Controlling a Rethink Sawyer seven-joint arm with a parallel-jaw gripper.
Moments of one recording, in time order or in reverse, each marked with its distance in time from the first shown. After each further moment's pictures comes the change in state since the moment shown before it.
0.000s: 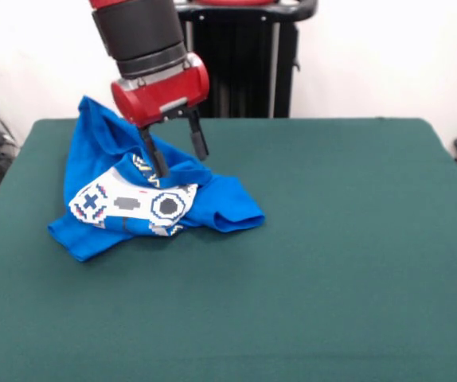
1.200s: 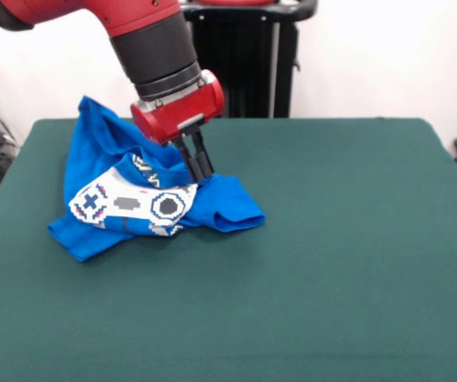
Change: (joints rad) arm 0.001 0.073 -0.004 -0.001 0.015 -0.019 0.000
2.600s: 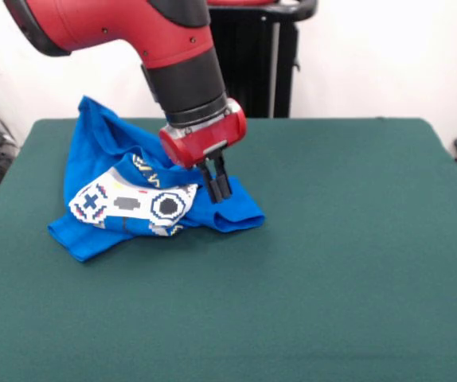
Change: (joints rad) arm 0.139 0.044 -0.153 -0.024 -0.004 -0.096 0.000
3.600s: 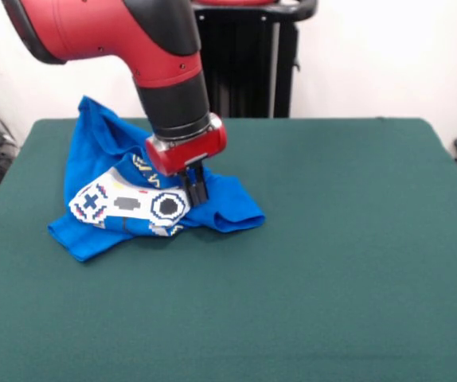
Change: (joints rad) arm 0.067 0.038 -0.155 -0.033 0.000 -0.001 0.000
